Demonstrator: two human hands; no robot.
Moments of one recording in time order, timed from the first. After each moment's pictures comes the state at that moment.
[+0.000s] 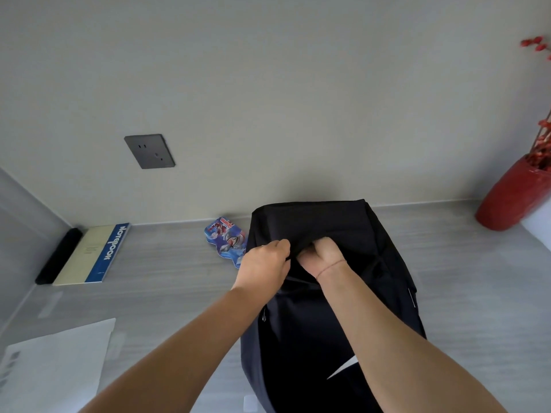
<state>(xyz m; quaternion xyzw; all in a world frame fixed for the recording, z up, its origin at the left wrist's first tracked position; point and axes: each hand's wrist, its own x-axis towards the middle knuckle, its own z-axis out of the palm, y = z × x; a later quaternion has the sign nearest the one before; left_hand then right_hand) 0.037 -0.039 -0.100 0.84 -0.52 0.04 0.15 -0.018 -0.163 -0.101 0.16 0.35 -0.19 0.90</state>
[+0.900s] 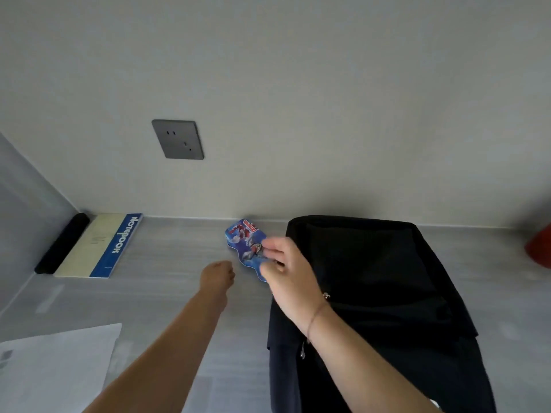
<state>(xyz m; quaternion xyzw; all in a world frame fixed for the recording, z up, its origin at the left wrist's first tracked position) 0.184 0.014 -0.195 0.72 0.14 -0.29 0.61 0.028 -0.052 -0.070 -0.72 0.28 -0.15 0.62</state>
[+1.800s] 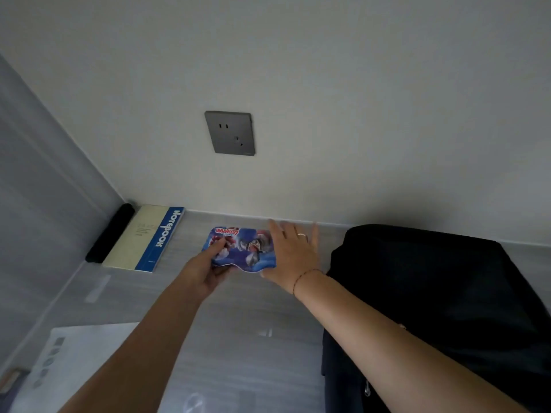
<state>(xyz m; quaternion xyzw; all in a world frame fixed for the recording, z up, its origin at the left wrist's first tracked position) 0.282 0.091 -0.183 0.57 0.15 -0.34 0.74 0.176 -0.058 -0.154 -0.98 0.19 -0.01 0.12</state>
